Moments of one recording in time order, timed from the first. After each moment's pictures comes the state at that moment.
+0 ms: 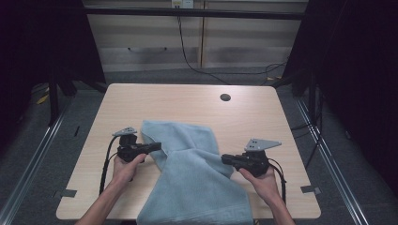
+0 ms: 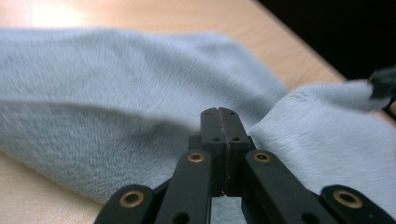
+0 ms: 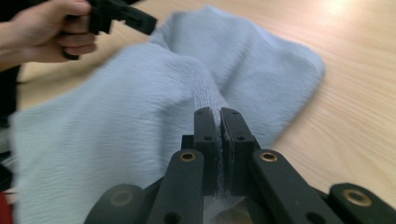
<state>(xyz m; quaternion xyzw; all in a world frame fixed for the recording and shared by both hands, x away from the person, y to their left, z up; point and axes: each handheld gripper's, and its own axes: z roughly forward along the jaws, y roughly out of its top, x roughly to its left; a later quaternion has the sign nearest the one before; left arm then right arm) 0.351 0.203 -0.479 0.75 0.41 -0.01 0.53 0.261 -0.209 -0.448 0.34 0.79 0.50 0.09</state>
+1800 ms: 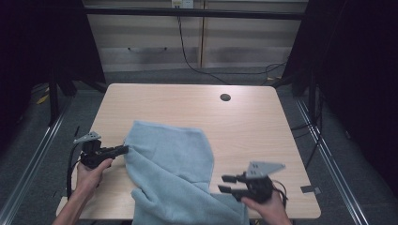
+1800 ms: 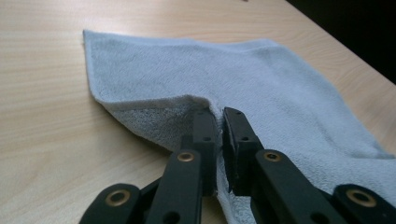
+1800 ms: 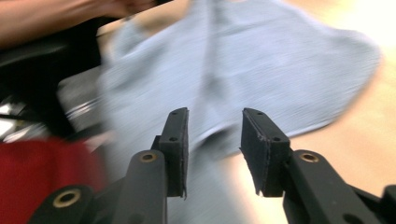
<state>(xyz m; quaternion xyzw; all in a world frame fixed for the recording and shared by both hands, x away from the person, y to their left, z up) 0.336 0.298 -0.482 0.74 0.45 0.05 0.50 0.218 -0.196 -0.446 0.29 0.82 0.50 0.05</state>
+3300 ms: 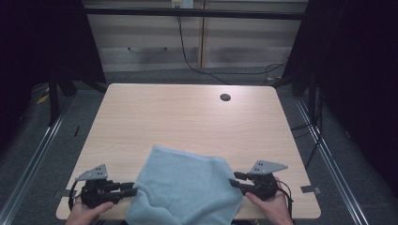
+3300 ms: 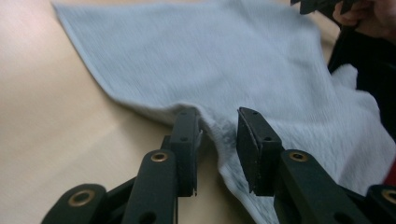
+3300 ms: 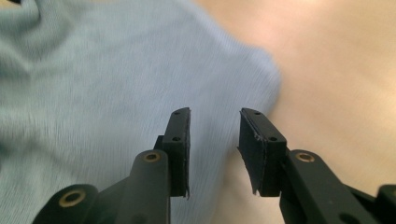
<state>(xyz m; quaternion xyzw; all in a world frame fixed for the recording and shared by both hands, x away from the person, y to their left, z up) 0.249 0.276 -0.470 0.81 0.32 -0.03 0.50 0.215 -0.222 -0.468 0.38 0.81 0.44 0.12</state>
